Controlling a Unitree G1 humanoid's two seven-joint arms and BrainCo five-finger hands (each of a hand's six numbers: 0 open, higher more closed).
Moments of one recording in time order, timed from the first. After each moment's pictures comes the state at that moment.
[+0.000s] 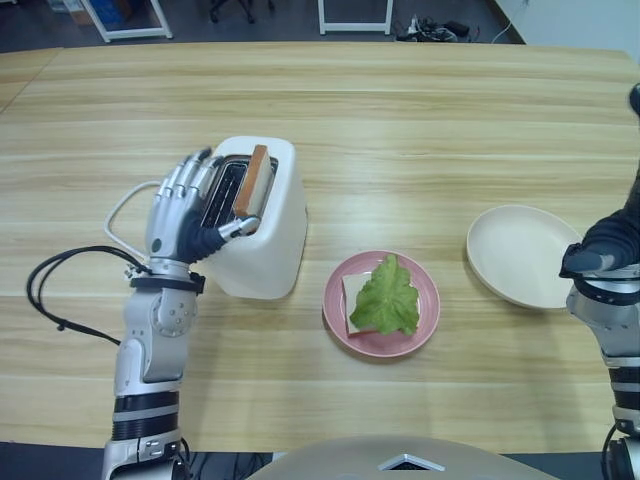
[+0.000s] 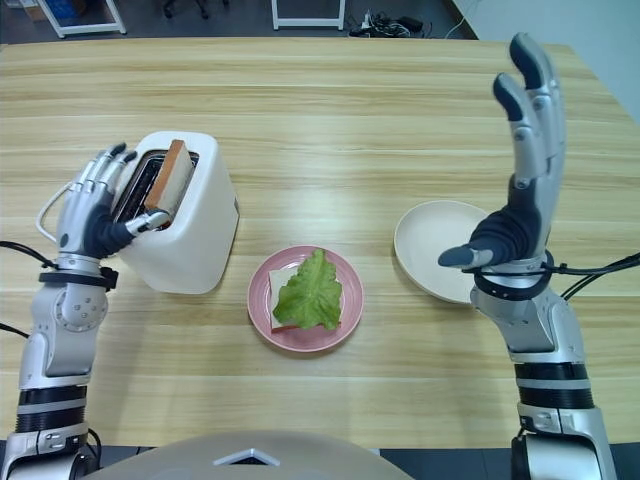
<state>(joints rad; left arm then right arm) 0.00 0.44 0.14 -0.12 0.77 -0.21 0.06 -0.13 -0.64 -0.11 -0.14 -0.53 -0.83 -0.67</state>
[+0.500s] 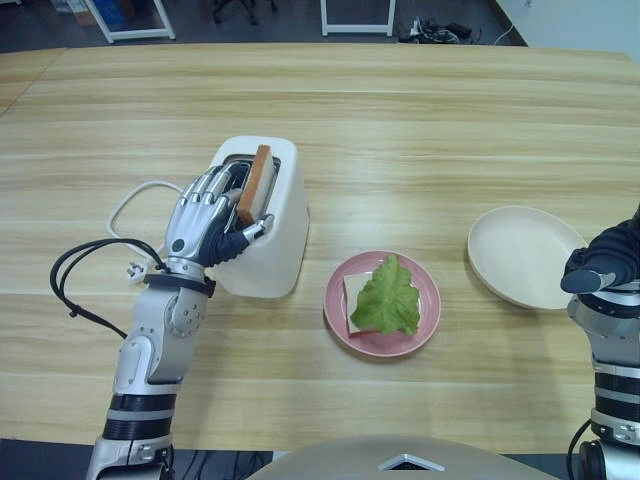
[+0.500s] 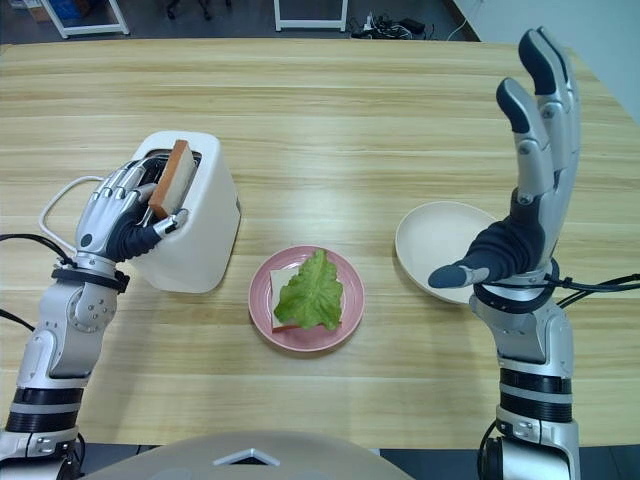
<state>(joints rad) -0.02 0.52 0.04 -0.17 0.81 -0.11 0.02 -0.11 -0.52 -0.21 -0.17 -0.64 -0.88 -0.59</state>
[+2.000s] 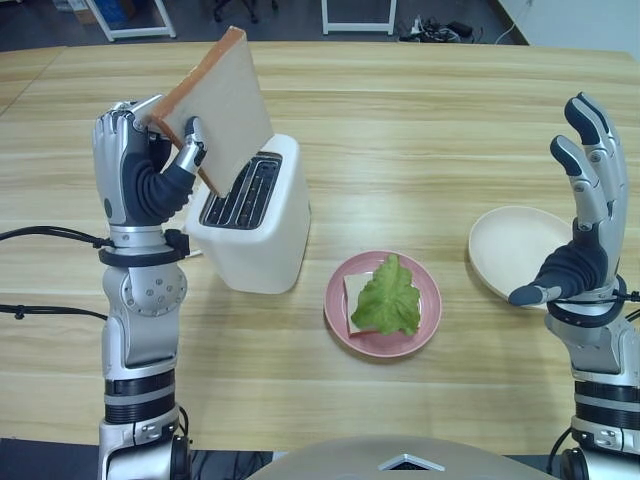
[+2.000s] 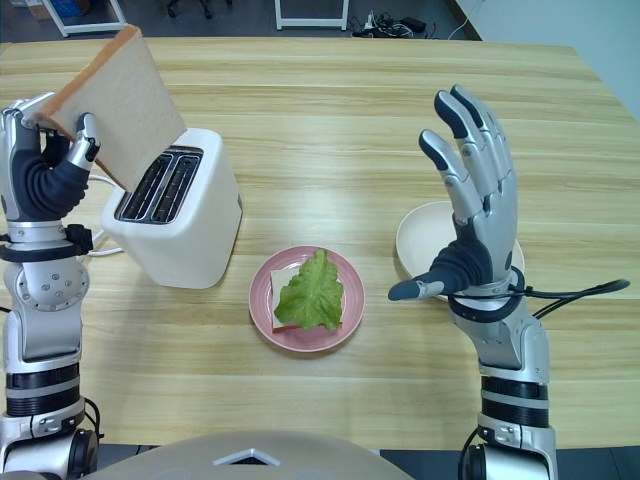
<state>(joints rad) -0.13 0.44 0.20 -0.32 0.53 -0.25 0.23 -0.09 -0.44 -0.20 -0.13 -0.72 -0.94 -0.51</state>
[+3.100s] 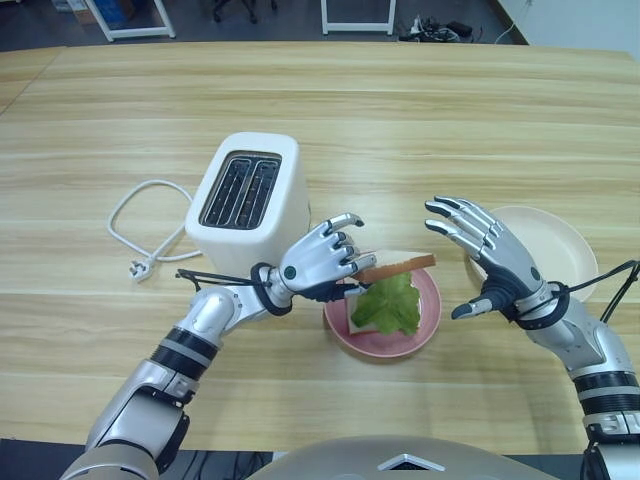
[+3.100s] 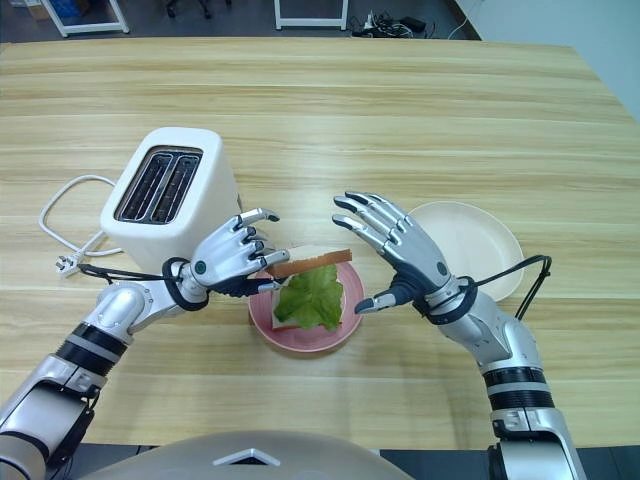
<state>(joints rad) -0.36 0.56 -0.48 0.19 1.34 -0.65 0.90 -0.12 -0.59 0.05 0.22 -0.70 -1.05 -0.26</state>
